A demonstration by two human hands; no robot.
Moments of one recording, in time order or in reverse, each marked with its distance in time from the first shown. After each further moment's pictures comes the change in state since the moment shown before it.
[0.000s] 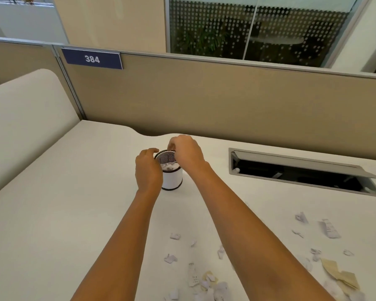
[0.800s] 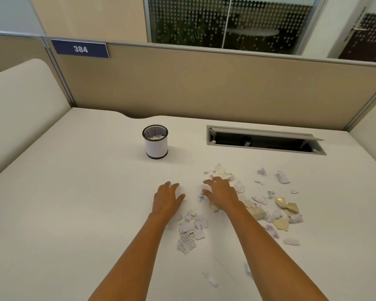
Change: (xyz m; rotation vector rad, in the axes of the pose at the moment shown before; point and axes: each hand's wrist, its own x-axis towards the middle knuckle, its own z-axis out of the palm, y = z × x) left_hand -0.187 -0.040 -0.001 0.380 -0.661 0.173; right_hand -0.225 0.126 0.059 -0.071 -0.204 0.283
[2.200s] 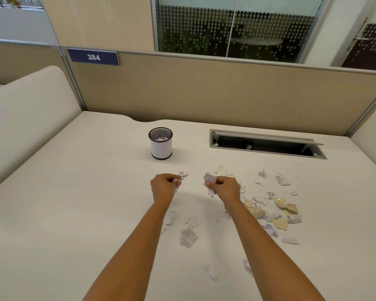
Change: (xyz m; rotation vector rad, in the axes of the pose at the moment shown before) left_hand -0.016 0.025 -0.045 -0.719 0.309 -0.232; right_hand -0.029 -0.016 -0.019 0.986 0.249 0.283
